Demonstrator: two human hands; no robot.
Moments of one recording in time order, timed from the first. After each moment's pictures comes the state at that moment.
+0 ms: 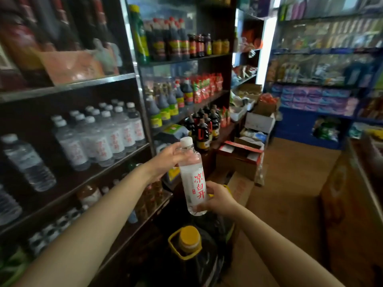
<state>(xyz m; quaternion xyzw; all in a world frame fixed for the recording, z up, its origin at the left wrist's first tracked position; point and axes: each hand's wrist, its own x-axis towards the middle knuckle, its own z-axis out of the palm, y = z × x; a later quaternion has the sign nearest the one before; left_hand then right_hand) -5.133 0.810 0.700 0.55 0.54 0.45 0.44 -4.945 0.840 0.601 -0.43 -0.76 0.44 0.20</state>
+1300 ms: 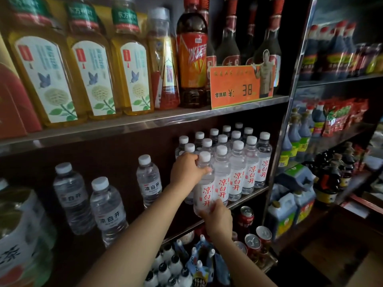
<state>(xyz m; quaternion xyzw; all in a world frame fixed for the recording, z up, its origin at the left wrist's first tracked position) -5.494 0.810 0.707 0.39 0.84 0.39 -0.04 -5.407 0.859 0.569 -0.46 -0.77 0.37 0.25</state>
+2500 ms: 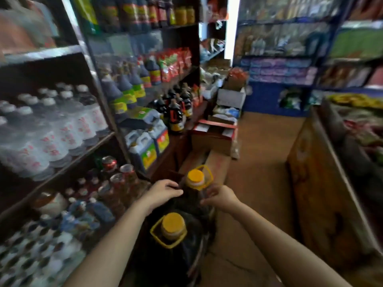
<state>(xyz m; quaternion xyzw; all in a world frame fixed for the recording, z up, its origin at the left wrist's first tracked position) -5.115 0.821 0.571 0.50 0.70 0.26 0.45 -4.909 0.860 0.532 -0.61 -0.68 0.39 0.13</state>
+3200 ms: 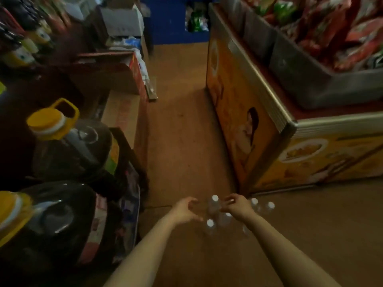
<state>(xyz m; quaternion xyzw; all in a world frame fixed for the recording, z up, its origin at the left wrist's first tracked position) -4.781 0.811 0.141 0.64 0.53 -0.06 0.55 -4.588 0.745 0.129 -0.81 -0.33 0.46 0.17</state>
